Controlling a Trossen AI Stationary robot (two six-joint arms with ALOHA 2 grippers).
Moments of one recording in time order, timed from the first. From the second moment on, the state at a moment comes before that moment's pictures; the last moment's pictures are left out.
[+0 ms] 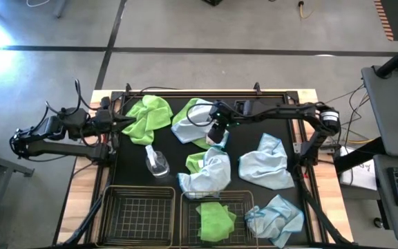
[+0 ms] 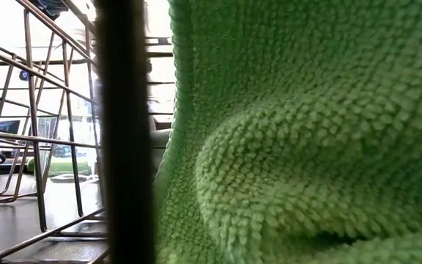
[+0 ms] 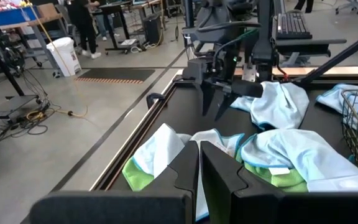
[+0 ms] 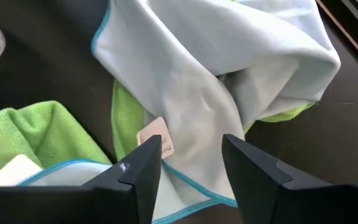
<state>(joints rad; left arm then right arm) 0.02 0.42 0.82 -0.64 -0.32 0.07 -0.26 1.73 1.35 -0.64 0.07 0.28</state>
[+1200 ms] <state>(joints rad) 0.02 0.42 0.82 -0.65 -0.32 0.03 -0.30 1.89 1.35 -0.63 0.04 0.32</state>
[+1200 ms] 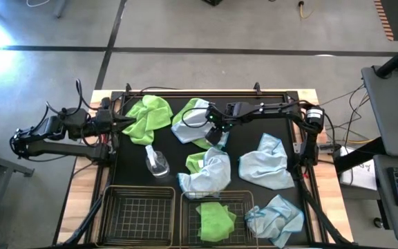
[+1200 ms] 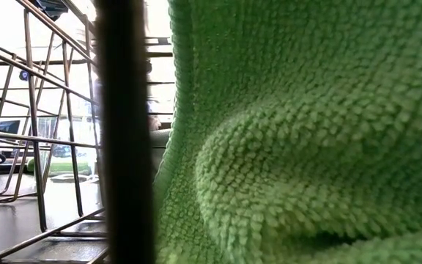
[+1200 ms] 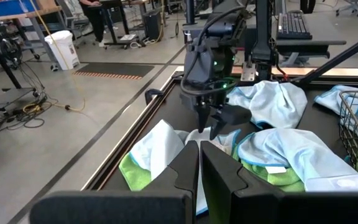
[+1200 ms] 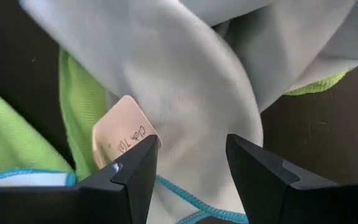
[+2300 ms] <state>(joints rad) 0.02 0.42 0.82 -0.65 -0.32 0.04 -0.33 1.95 1.35 -0.68 0.07 0.34</state>
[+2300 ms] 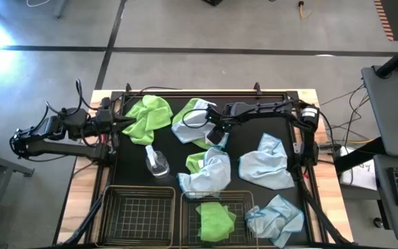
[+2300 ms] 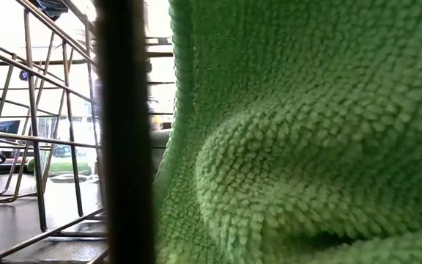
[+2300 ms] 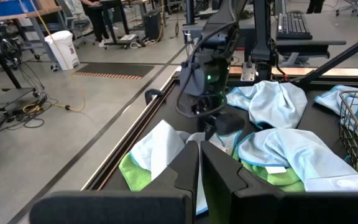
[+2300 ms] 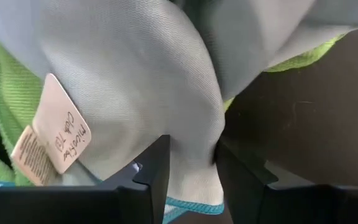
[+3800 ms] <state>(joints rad) 0.02 0.43 0.82 -0.56 -0.24 0.01 -0.23 1.78 1.61 -0.37 -0.14 0.23</state>
